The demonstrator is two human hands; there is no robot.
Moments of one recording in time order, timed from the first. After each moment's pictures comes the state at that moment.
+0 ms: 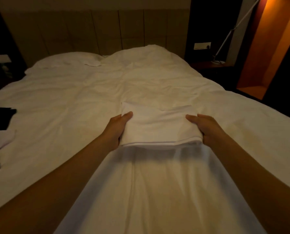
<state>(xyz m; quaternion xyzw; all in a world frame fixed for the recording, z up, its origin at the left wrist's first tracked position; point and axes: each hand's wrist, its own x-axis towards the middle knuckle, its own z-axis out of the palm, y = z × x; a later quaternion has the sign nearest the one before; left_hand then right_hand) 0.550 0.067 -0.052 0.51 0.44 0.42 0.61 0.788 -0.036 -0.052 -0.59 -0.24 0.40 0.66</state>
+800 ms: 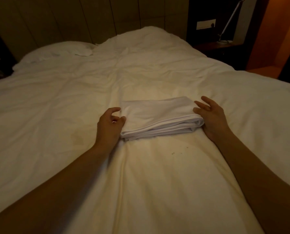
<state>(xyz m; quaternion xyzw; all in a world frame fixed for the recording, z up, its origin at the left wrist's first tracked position) 0.578 0.135 -0.138 0.66 0.49 0.48 0.32 0.864 0.033 -0.146 -0.53 -0.27 0.33 0.73</state>
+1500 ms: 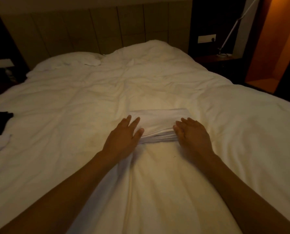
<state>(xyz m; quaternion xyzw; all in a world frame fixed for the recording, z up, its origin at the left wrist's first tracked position) 0.564 0.078 -0.095 0.86 0.48 0.14 0.10 0.786 -0.005 -0.126 -0.76 -0.58 -0.05 0.28</state>
